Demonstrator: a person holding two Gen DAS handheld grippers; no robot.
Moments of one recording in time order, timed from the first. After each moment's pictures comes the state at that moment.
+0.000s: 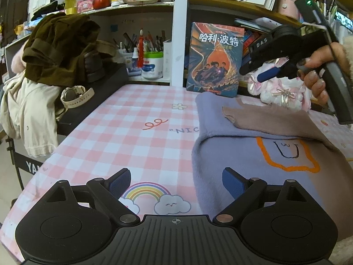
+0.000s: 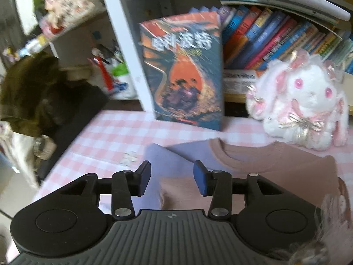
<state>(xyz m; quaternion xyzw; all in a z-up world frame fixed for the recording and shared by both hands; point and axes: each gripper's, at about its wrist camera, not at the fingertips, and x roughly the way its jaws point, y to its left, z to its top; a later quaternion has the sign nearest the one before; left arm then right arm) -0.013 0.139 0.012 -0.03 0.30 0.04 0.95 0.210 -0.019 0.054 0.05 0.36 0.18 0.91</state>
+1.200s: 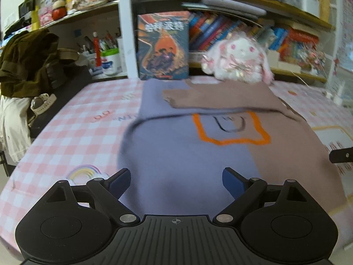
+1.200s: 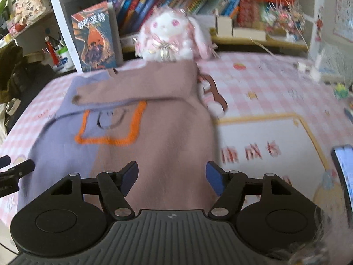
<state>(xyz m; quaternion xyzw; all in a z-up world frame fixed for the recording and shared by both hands) -0.037 0.023 0.016 0.02 0.34 0.00 0.94 -0.033 -0.214 0.008 0.06 0.40 0.02 0.91</state>
